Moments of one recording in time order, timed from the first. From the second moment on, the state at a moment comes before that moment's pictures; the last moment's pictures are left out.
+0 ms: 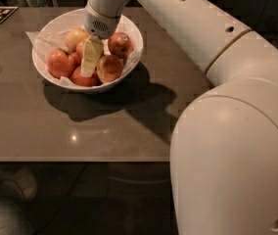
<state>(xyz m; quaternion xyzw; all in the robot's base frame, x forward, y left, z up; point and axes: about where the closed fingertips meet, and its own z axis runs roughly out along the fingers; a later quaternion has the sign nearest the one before) 0.668 0.123 0.906 -0.69 0.68 0.10 0.21</state>
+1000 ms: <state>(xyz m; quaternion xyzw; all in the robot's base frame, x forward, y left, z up) 0.668 0.123 0.906 -0.69 0.68 0.10 0.21</state>
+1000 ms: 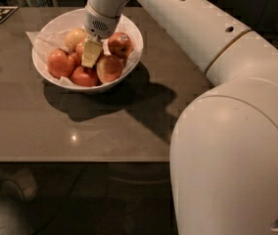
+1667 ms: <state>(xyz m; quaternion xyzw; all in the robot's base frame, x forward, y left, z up) 0.660 0.111 0.965 -0.68 0.68 0.09 0.26</state>
